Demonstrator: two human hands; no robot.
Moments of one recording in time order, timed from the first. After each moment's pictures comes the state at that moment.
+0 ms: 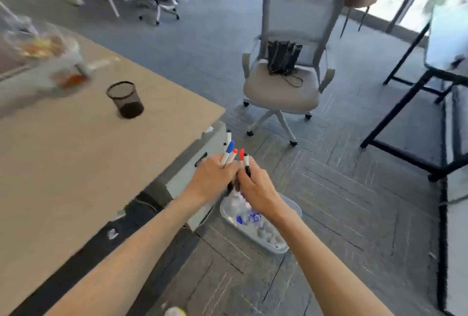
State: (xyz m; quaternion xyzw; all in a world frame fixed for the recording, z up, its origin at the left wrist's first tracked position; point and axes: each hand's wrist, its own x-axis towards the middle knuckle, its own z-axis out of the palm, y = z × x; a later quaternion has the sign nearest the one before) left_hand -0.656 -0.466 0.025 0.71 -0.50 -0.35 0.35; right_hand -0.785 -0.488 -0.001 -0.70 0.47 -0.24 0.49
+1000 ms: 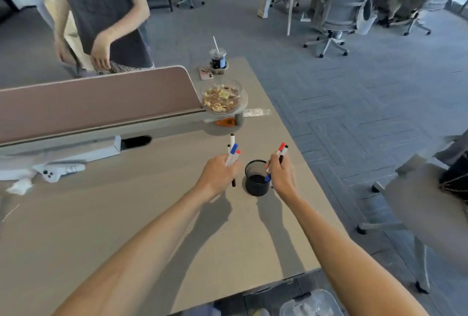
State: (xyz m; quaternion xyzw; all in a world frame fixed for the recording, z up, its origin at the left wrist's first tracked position) left_hand -0.306 -0.577 0.121 0.85 -0.22 -0.23 0.42; right_hand -0.379 -0.730 0.058 -0.72 0.39 -0.17 0.54
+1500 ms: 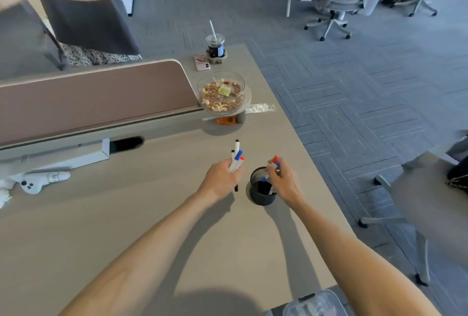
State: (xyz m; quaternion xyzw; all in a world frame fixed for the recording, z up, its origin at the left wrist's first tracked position) left_hand -0.246 -0.603 0.073 0.86 -0.25 -0.24 0.38; right_hand -0.341 -0.759 0.014 -0.79 0.36 -0.09 0.49
